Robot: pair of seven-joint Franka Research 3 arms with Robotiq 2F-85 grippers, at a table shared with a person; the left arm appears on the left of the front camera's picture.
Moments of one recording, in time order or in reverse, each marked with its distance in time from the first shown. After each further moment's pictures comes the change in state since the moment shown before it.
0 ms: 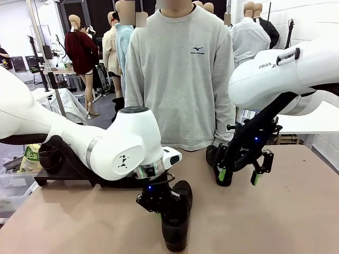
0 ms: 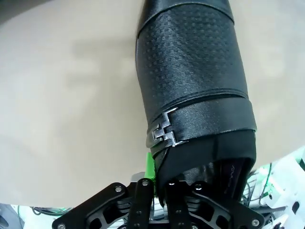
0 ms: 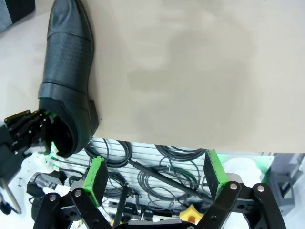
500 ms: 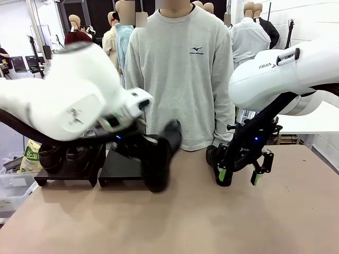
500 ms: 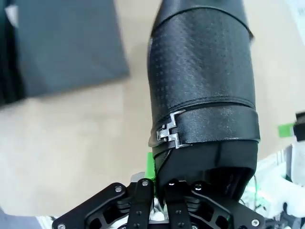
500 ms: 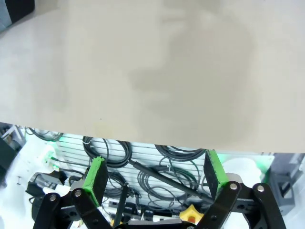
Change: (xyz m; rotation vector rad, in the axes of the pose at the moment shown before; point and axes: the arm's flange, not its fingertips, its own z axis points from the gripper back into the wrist) left arm -0.003 0.054 0.170 -0.017 -0.365 -0.059; right arm 0.000 0.000 0.000 0.000 0.000 -0.001
